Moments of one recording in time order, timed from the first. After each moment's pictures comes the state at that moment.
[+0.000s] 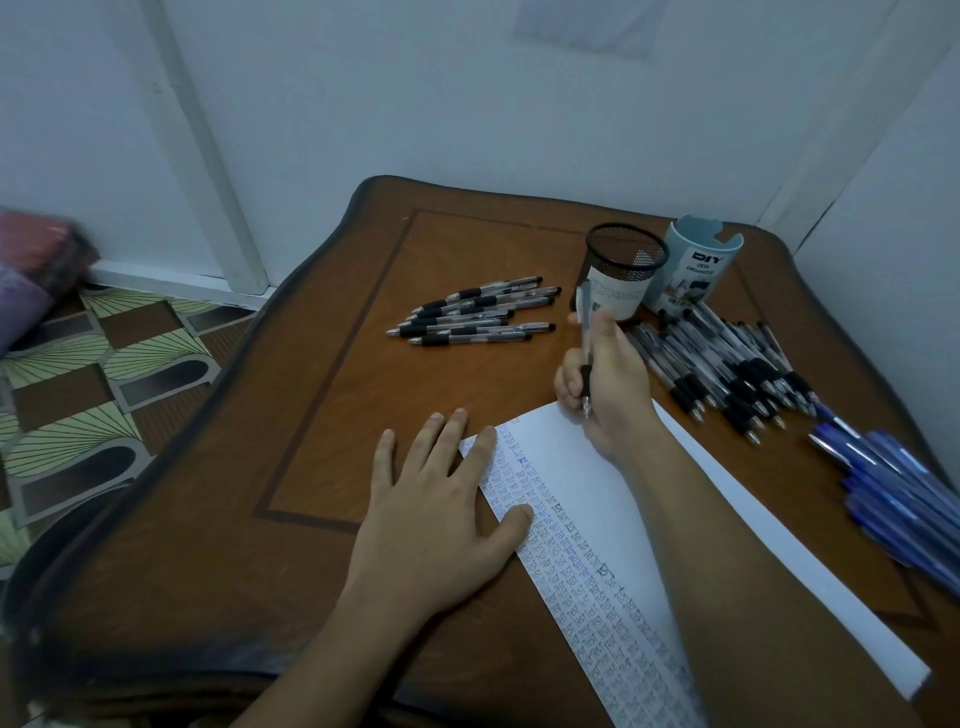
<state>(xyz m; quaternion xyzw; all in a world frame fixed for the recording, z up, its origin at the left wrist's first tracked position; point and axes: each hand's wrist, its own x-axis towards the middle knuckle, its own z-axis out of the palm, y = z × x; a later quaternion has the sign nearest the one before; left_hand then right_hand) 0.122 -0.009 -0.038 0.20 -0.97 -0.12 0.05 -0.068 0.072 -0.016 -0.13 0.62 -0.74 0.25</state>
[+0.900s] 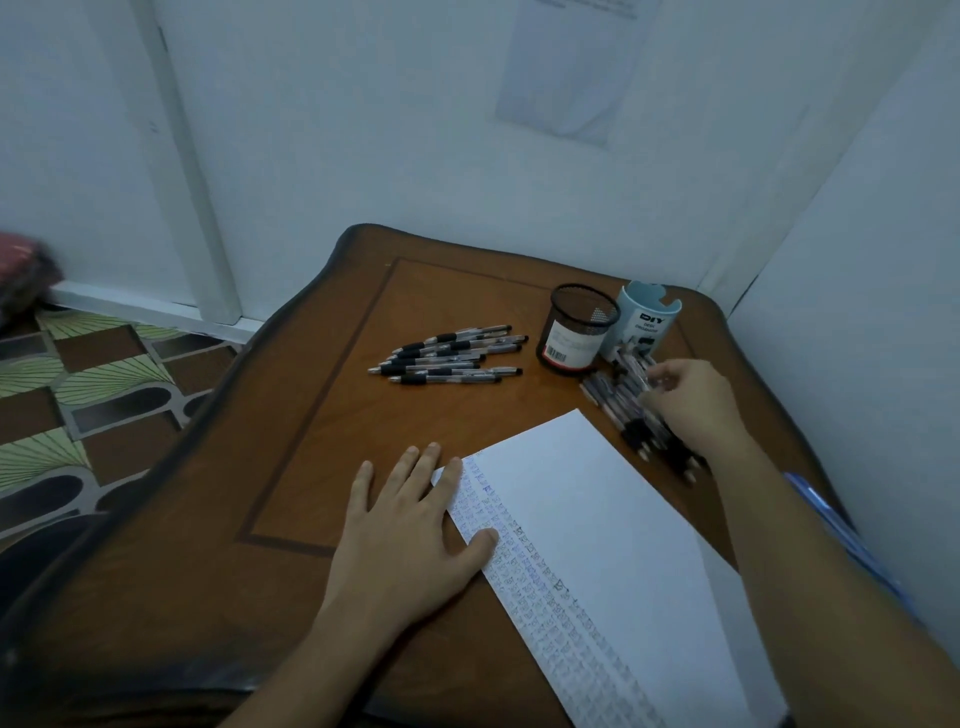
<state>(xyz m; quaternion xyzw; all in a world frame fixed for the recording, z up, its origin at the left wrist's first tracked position) 0.122 -0.010 -0.034 0.21 -0.97 -0.13 0.04 -0.132 0.159 0.038 -0.13 0.94 -0.31 0.00</state>
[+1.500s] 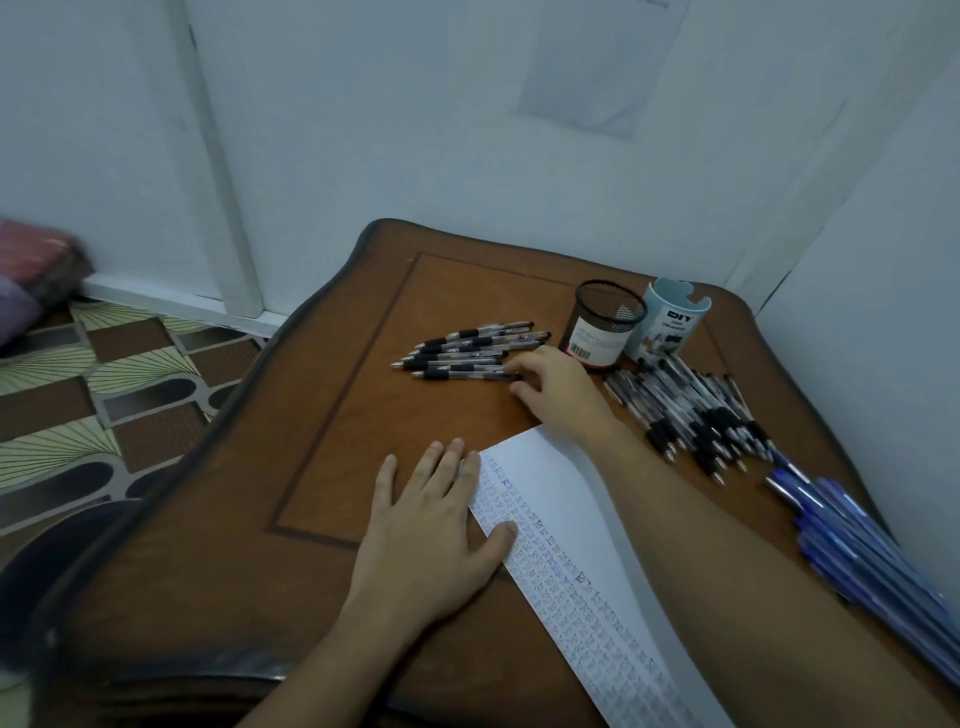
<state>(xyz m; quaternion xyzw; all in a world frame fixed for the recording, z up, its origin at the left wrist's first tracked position) 0.123 -0.012 -0.036 0.20 -0.97 -0.12 0.05 -0.098 0.043 -0.004 -0.43 0.87 -0.23 0.02</state>
